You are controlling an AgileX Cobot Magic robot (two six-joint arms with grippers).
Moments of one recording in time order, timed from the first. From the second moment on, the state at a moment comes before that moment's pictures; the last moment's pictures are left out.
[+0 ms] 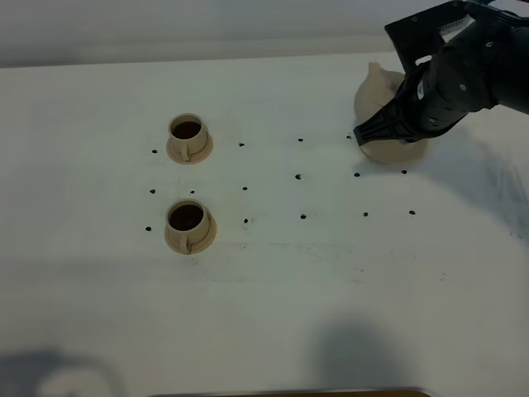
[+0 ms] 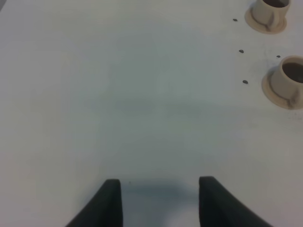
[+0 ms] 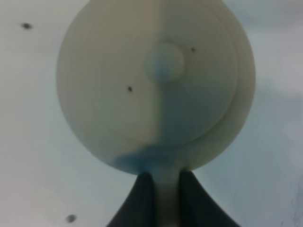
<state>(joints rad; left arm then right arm) 0.05 -0.01 -0.46 0.05 1.06 -0.13 0.36 1.84 -1.30 -0.34 0.67 0.27</state>
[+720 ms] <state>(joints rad) 0.05 -0.01 -0.46 0.05 1.06 -0.13 0.29 2.02 -1.36 -0.29 0.58 0.27</state>
